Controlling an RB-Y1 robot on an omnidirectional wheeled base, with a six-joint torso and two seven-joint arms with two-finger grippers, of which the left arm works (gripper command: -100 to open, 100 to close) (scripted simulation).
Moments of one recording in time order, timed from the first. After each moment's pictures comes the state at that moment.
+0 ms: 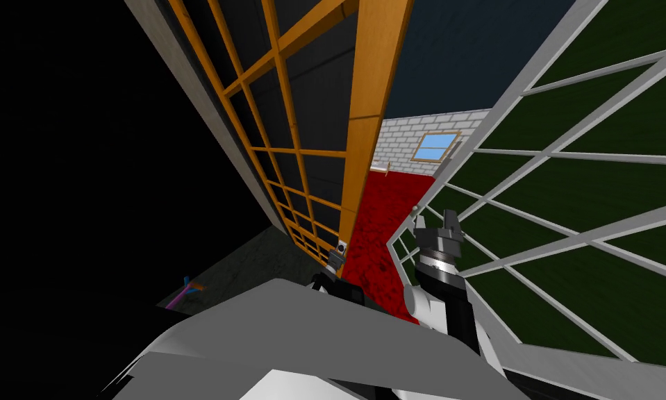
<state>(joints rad) 0.04 -0.01 -0.69 -0.80 0.48 -0.86 1.18</state>
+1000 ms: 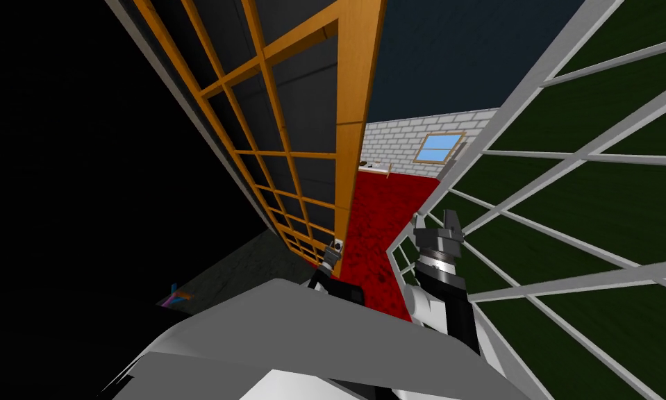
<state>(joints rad) 0.02 0.02 -0.65 -0.78 0.51 -0.87 1.18</state>
